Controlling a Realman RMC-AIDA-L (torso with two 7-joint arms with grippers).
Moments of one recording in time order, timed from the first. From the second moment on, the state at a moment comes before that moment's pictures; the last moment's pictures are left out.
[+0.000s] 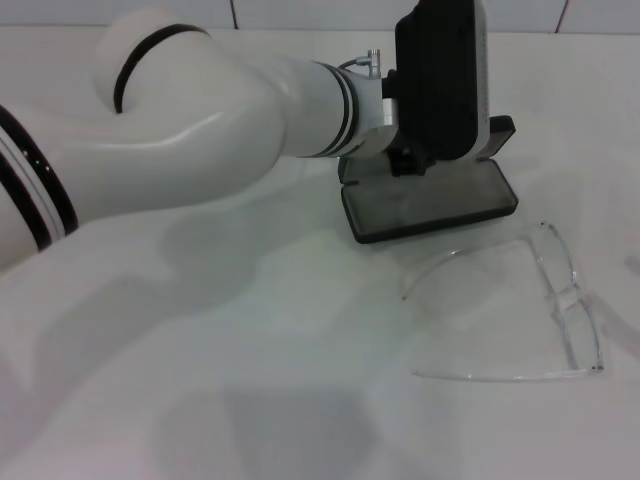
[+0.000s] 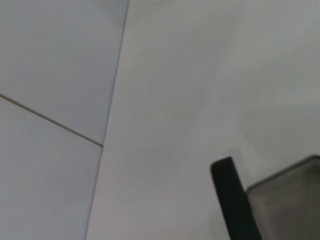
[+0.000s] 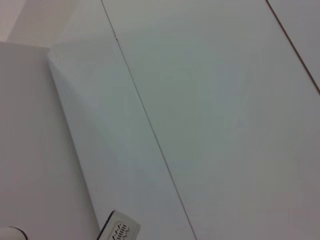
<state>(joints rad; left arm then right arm) -0.82 -2.10 2.02 1.05 2.62 0.60 -2.25 0.14 1.99 -0.38 -0.36 -1.57 -2.00 1.09</state>
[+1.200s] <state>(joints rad) -0.79 -2.11 2.12 0.95 2.59 0.46 -2.19 0.14 1.99 -0.38 -0.35 -1.58 -2.00 1.07</state>
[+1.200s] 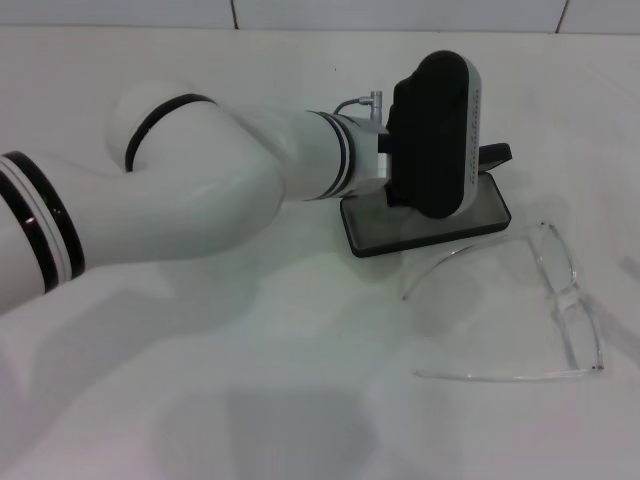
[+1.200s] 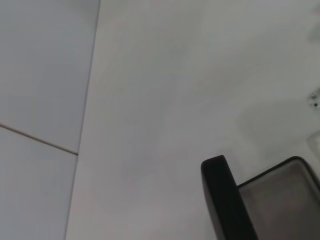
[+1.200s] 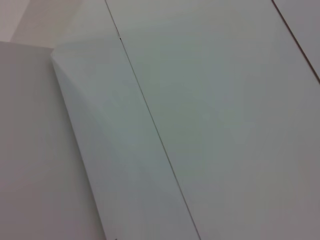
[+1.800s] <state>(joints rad) -0.76 -2.10 2.12 1.10 2.55 0.55 -2.18 0.13 1.99 -0.38 -0.35 -1.58 -2.01 1.07</state>
